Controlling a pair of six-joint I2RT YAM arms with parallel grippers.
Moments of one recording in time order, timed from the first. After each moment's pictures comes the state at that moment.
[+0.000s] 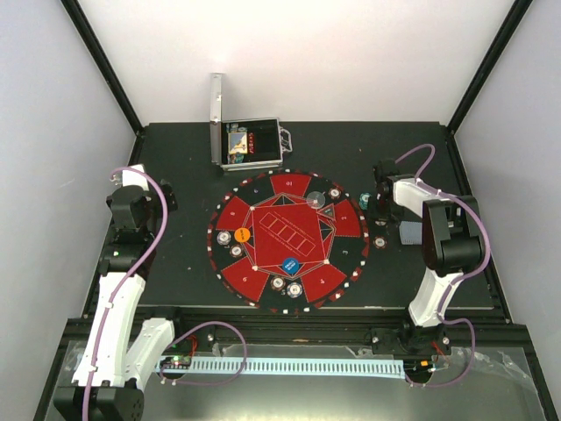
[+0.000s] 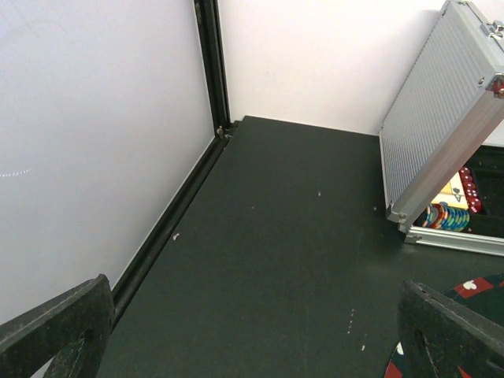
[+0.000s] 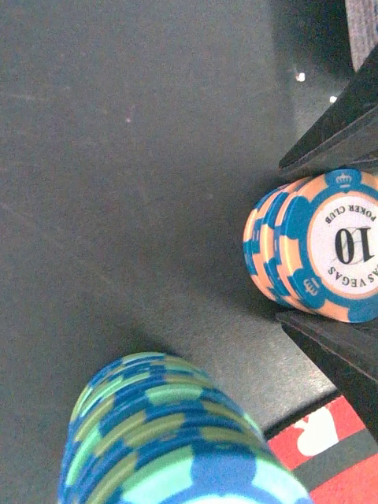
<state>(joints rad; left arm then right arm) 0.02 0.75 0.79 -0.38 -0.30 -0.11 0.14 1.84 1.13 -0.64 0.12 0.26</state>
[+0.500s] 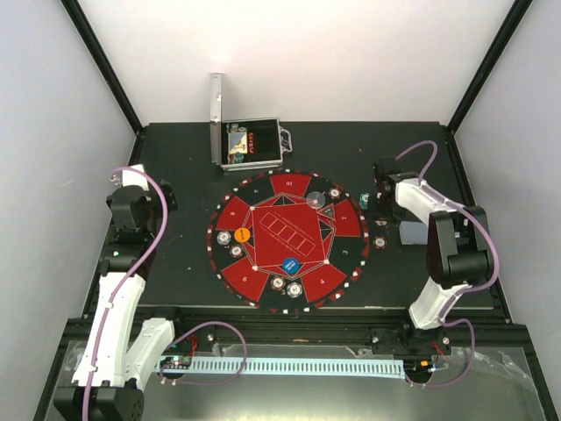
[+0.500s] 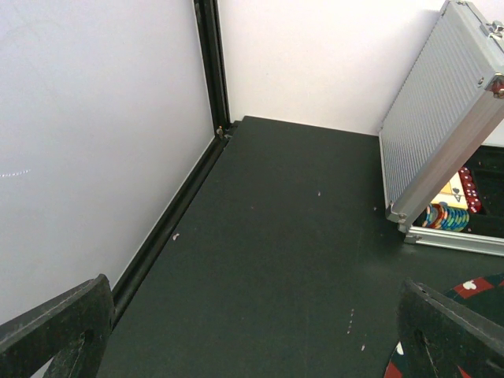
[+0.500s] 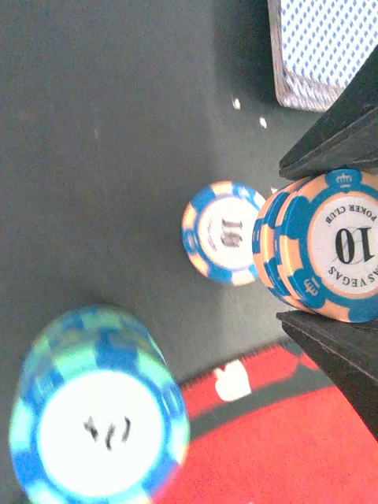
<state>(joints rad) 0.02 0.75 0.79 -0.38 -0.30 -0.11 0.16 1.74 1.13 -0.73 0.12 0.24</state>
